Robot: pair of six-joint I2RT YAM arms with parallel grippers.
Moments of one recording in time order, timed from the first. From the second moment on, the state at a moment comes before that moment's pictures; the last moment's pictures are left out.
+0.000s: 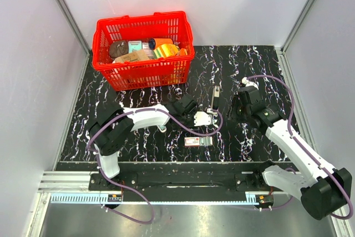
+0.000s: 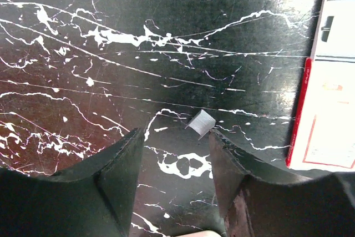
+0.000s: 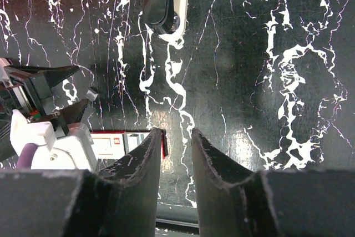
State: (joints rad) left arm -0.89 1.83 1.12 -0.31 0.10 0.70; right arm 0.44 1.03 0.86 -0.66 0.11 0.56
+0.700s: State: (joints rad) left arm -0.89 1.86 1.19 -0.35 0.10 0.59; right arm 0.43 1.03 0.86 -0.66 0.09 0.54
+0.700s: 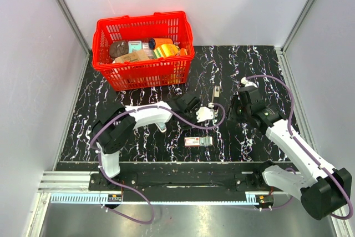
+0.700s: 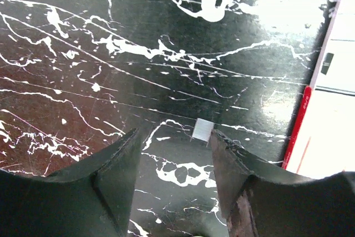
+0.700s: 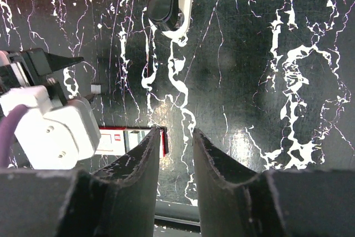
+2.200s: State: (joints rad) left arm -0.86 1.93 1.29 -0.49 0.27 0.78; right arm 0.42 1.03 0.87 -0.66 0.06 0.53
